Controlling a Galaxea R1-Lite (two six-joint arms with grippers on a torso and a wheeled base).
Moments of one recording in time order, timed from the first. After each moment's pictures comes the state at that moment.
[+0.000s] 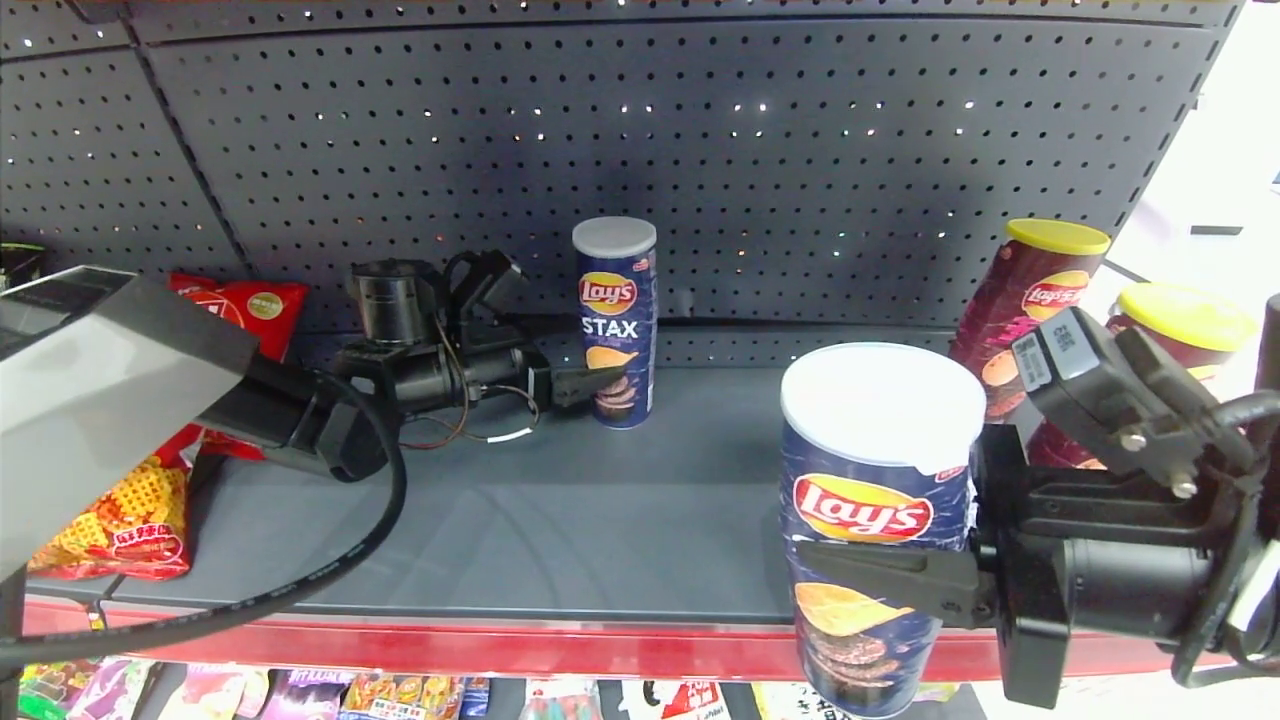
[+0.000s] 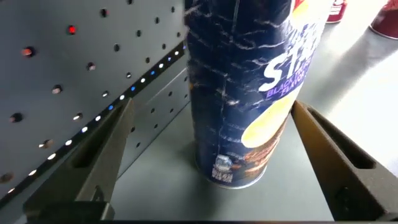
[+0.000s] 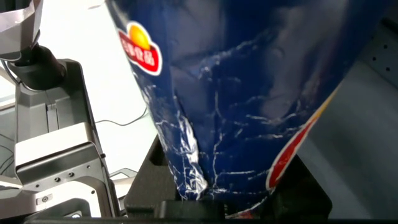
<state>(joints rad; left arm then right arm) -0.28 2.14 -1.17 -0.87 -0.72 0.16 0.75 1.34 -0.71 -0.32 0.34 -0.21</state>
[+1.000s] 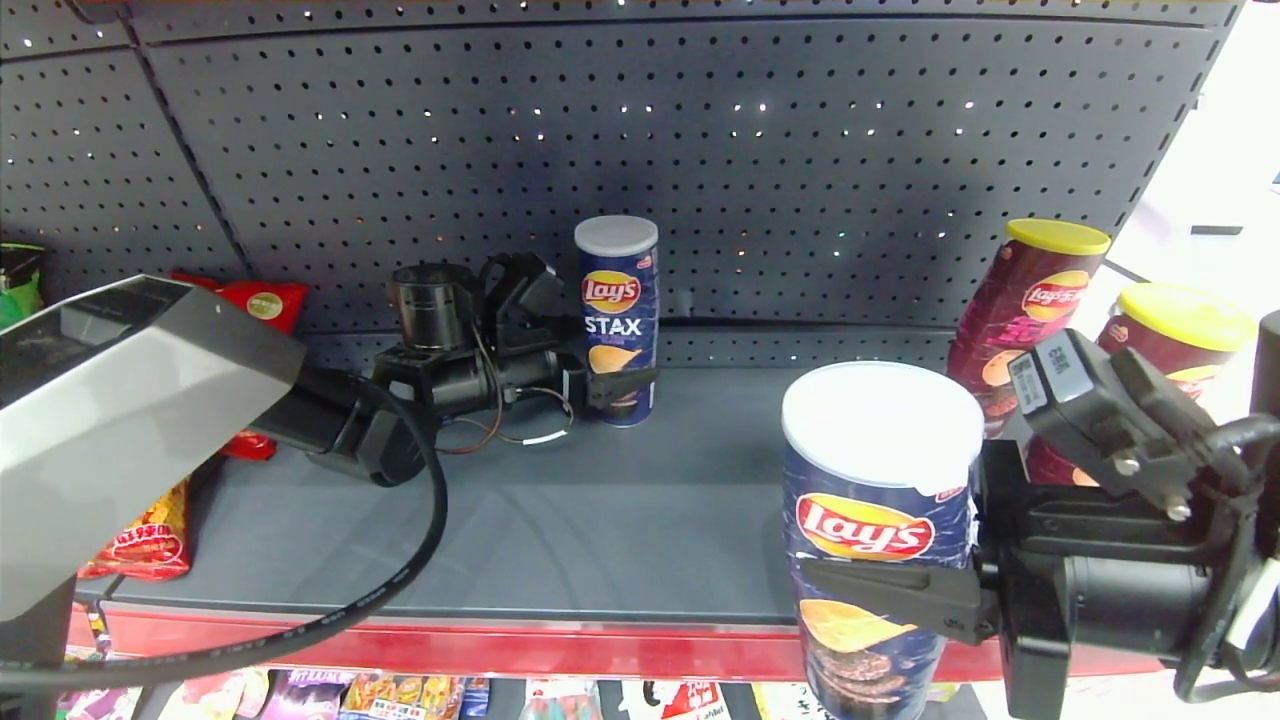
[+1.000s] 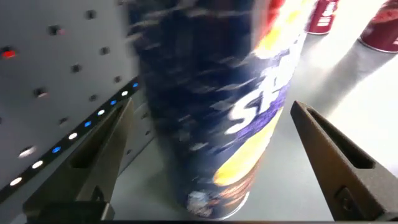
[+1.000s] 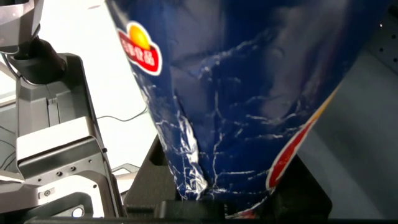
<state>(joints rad) -0.35 2.19 -1.21 -0.90 -0.69 0.12 0.75 1.34 -0.68 -0.32 0.34 -0.21</state>
